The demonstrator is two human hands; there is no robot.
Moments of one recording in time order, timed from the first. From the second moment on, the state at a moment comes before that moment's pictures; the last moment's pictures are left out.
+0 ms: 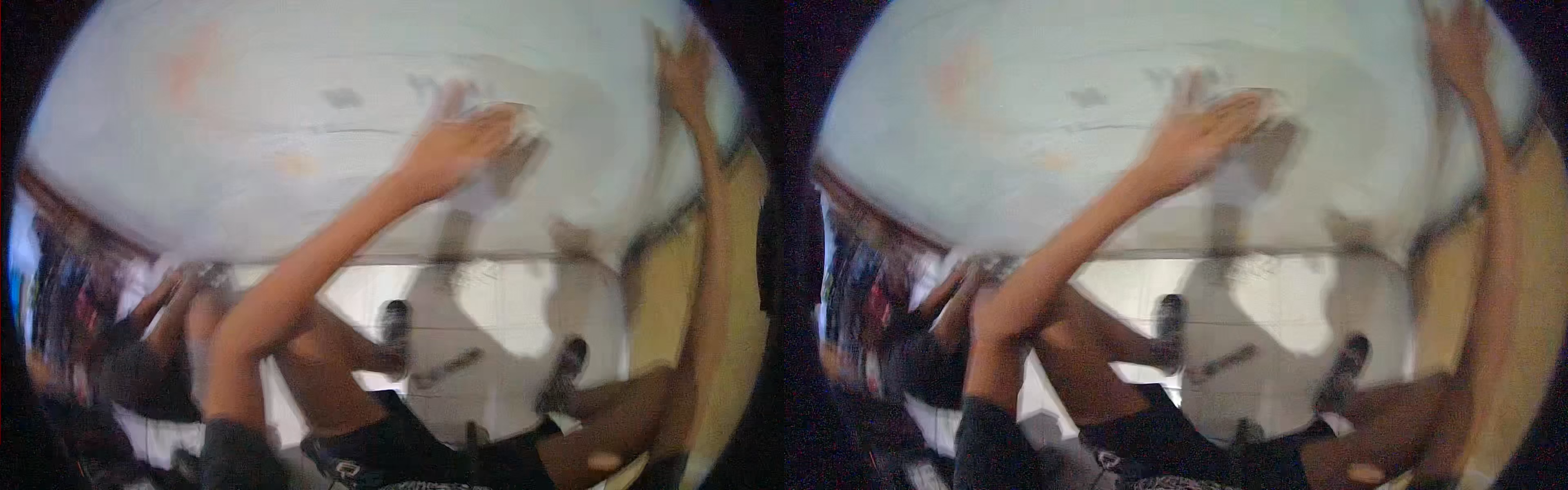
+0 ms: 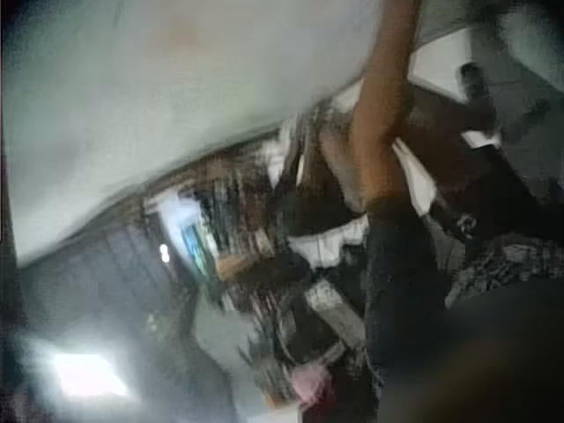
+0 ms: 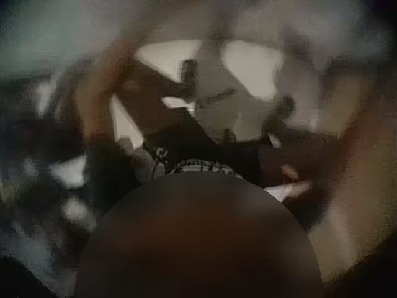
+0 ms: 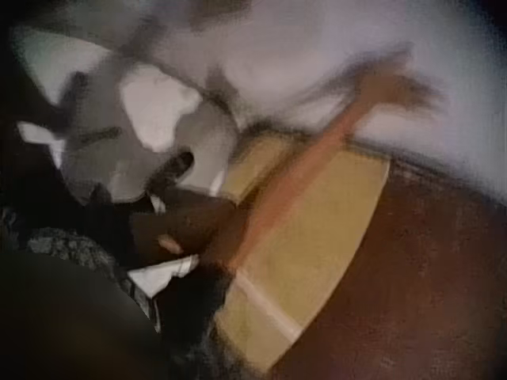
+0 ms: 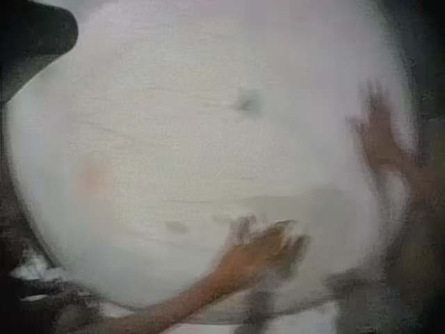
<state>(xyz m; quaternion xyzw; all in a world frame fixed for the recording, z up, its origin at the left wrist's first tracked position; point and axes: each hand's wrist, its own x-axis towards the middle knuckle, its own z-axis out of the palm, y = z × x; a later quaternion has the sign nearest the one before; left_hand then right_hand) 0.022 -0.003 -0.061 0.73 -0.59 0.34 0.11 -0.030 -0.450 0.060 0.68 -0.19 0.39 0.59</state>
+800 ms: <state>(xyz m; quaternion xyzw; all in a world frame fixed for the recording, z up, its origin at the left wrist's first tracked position) -0.010 -0.011 -0.042 0.74 -0.59 0.30 -0.07 -0.050 -0.378 0.066 0.79 -0.12 0.60 0.07</state>
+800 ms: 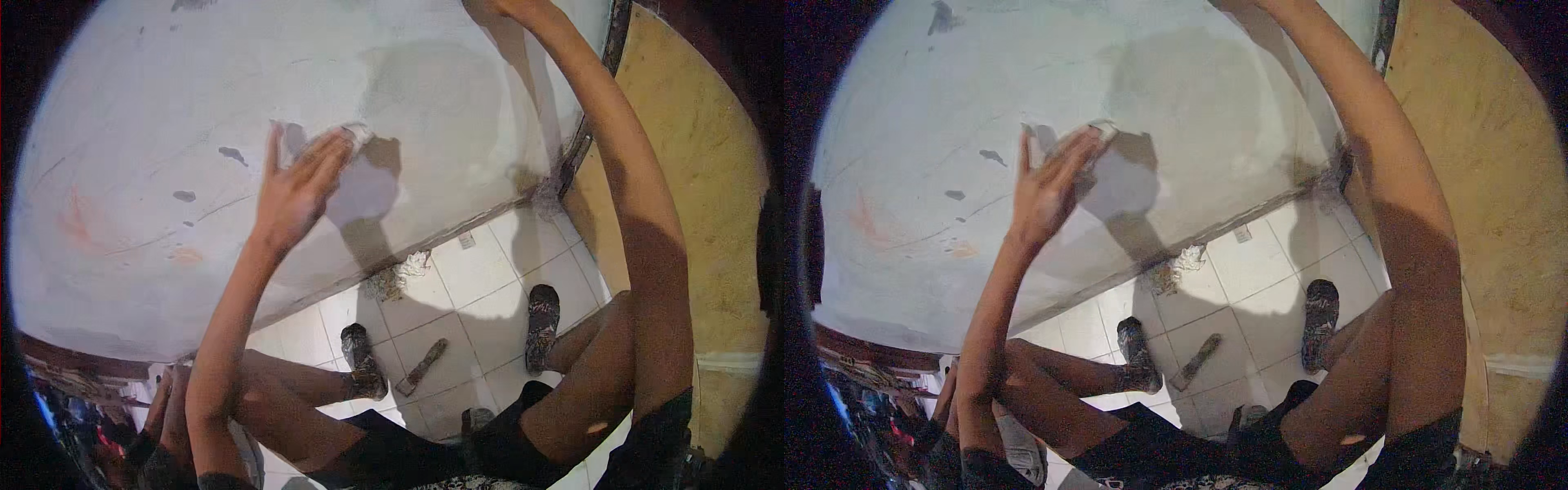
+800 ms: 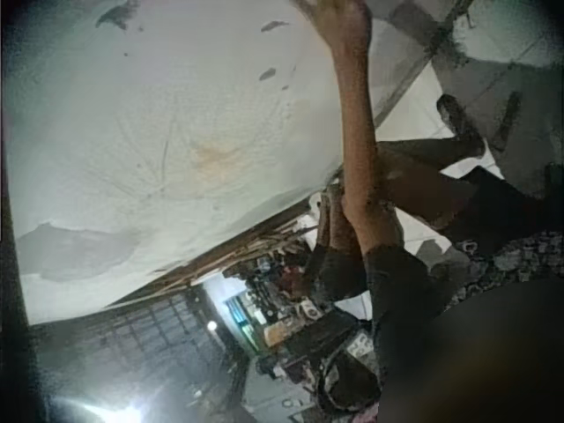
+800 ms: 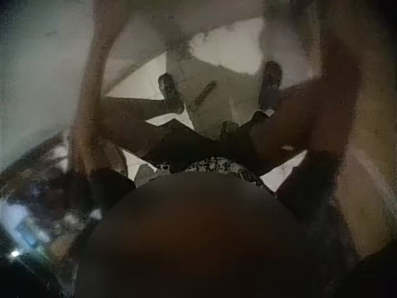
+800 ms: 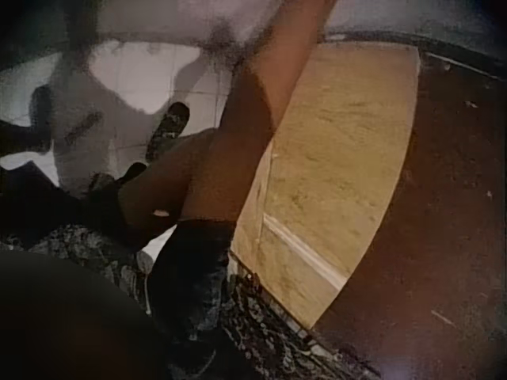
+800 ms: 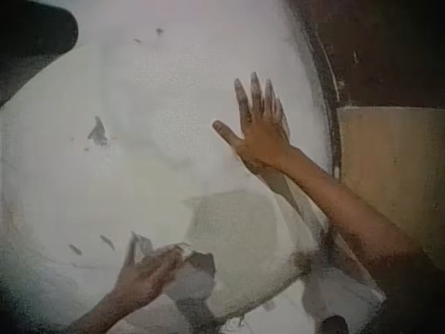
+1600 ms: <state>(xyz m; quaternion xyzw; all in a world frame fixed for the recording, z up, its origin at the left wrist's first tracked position) -0.018 -0.010 -0.065 0.74 -0.60 0.29 -0.06 -0.054 -0.377 0.067 0.79 -0.13 0.59 0.07</state>
